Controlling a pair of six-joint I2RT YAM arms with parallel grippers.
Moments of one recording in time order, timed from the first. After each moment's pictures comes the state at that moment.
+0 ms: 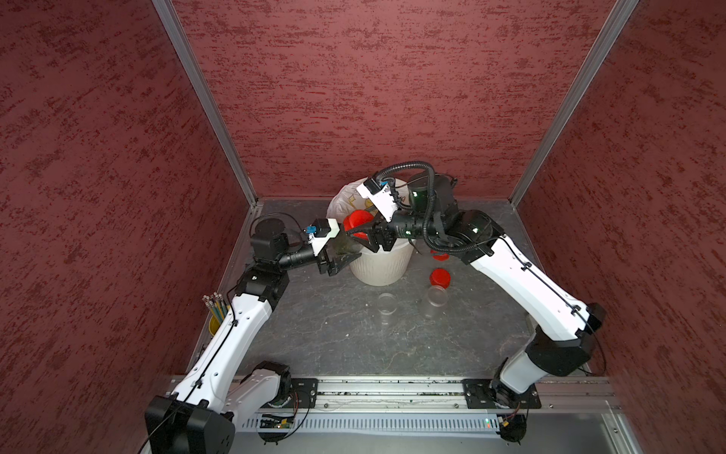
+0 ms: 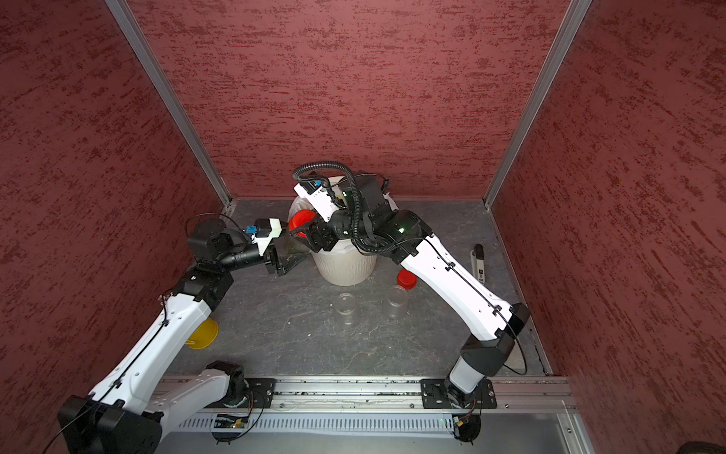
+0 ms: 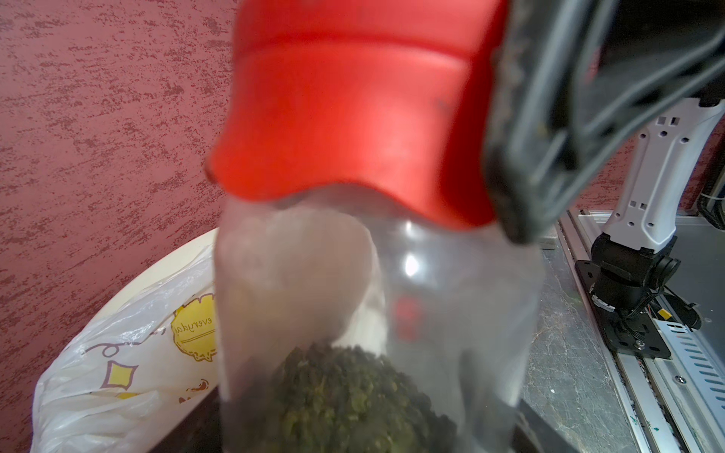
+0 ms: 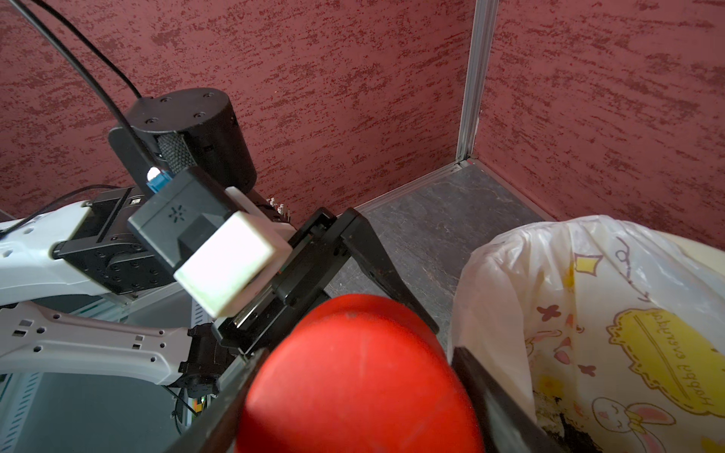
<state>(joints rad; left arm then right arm) -0.20 1.03 0.93 -0.02 0.97 0.31 0.85 1.64 1.98 -0.72 -0.37 0.05</state>
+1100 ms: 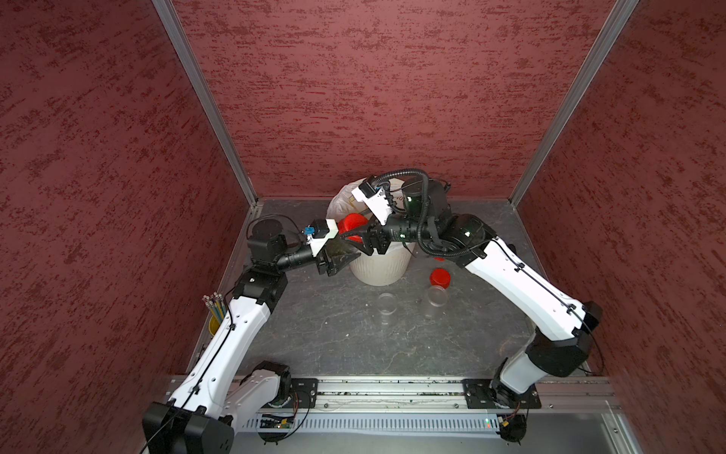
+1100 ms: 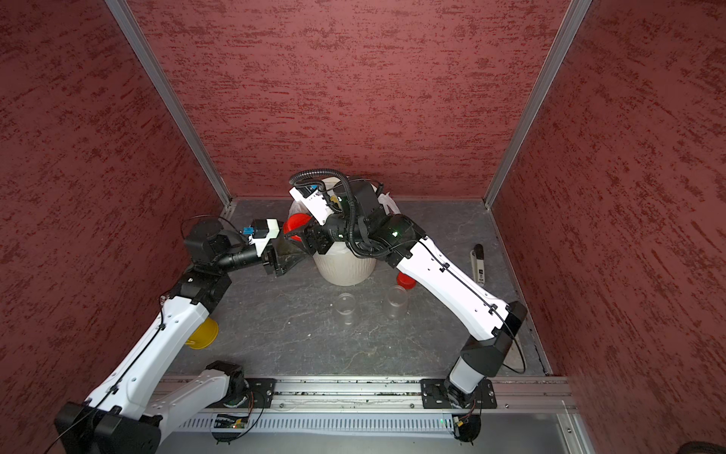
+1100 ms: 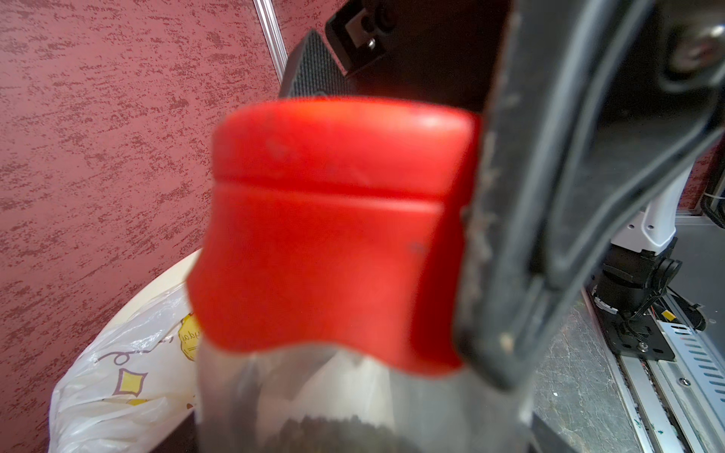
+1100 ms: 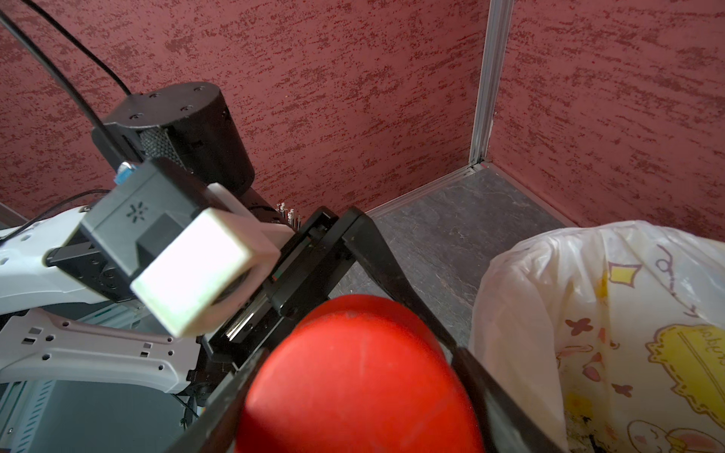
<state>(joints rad) -0.20 1.01 0.94 -0.03 0.96 0.31 0.86 1.64 1.93 -0.64 -0.38 0.07</state>
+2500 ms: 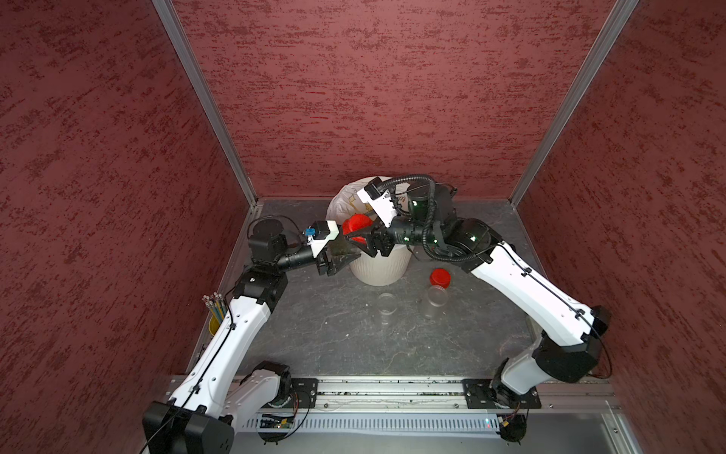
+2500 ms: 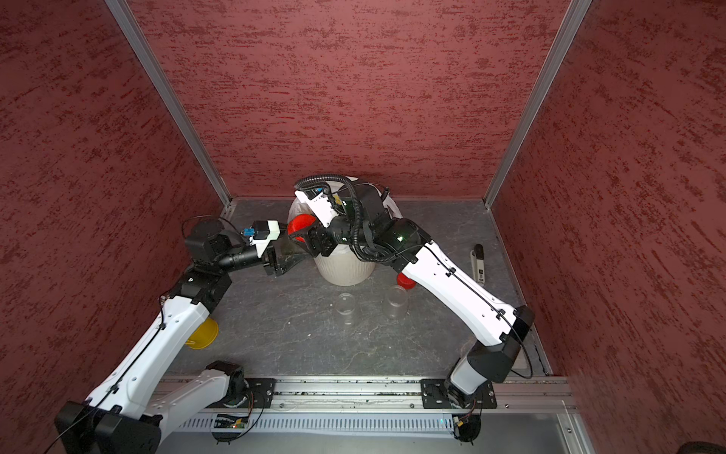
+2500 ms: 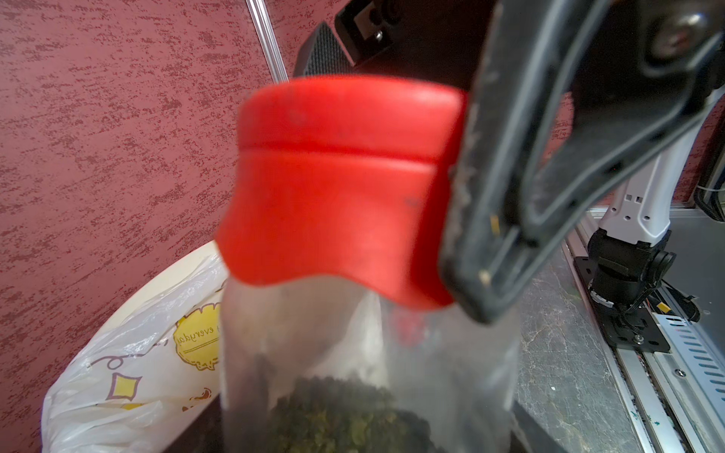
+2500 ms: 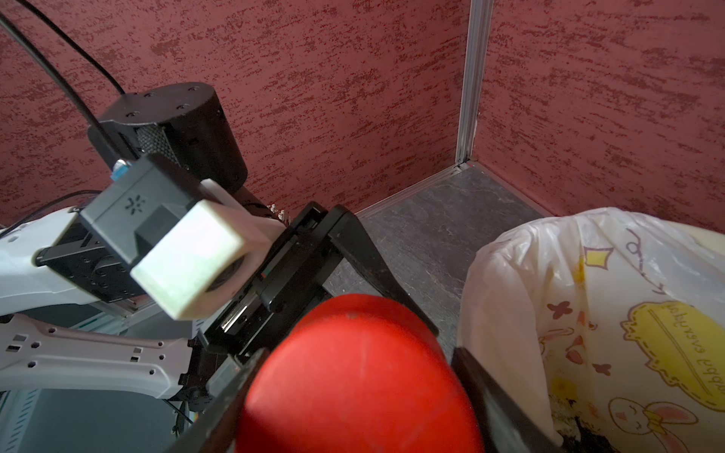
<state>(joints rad) -0.20 1.01 0.94 -0.04 0.97 0.34 0.86 1.59 1.86 -0.62 -0.33 0.08</state>
